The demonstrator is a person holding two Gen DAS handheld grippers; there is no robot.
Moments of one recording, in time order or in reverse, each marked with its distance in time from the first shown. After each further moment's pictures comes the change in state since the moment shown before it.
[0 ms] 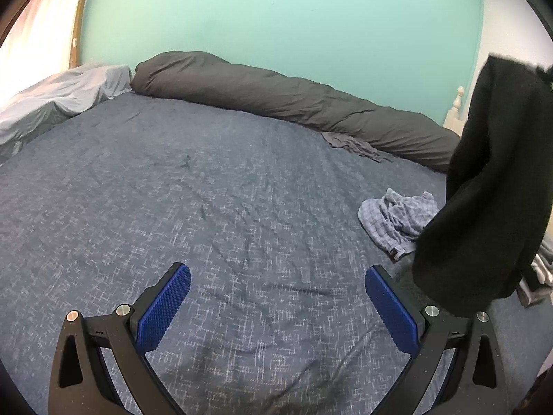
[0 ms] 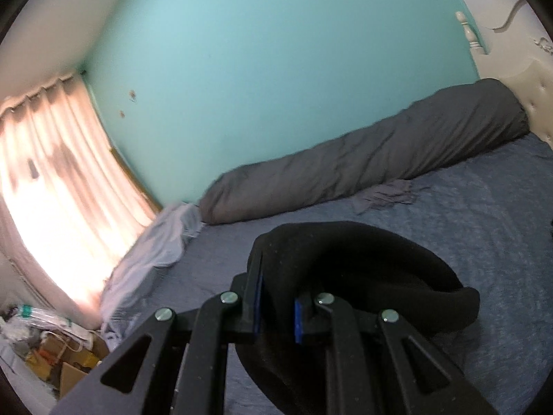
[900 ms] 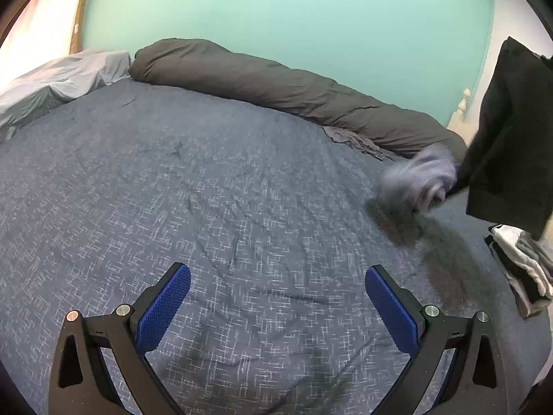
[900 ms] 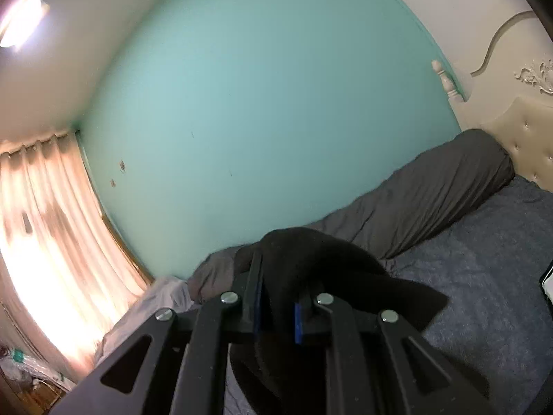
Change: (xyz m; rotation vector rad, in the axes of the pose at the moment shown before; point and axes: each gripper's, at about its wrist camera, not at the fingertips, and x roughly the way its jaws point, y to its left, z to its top) left arm 0.037 -0.007 0.000 -0.039 0.025 -0.017; right arm -0.015 -0.068 0.111 0.021 -0.260 -0.079
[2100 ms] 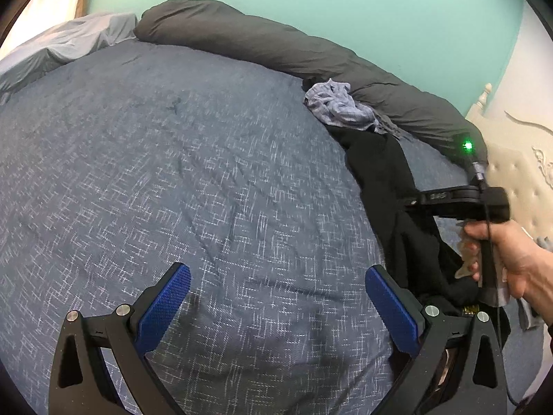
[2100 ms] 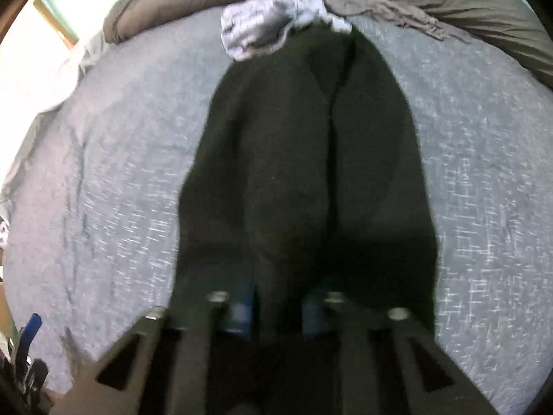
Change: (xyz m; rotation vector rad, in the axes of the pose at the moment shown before) left arm 0.056 0.007 -0.009 -0.080 0.128 0.014; right arm 0.261 -0.080 -0.359 -0.242 0.915 -0.215
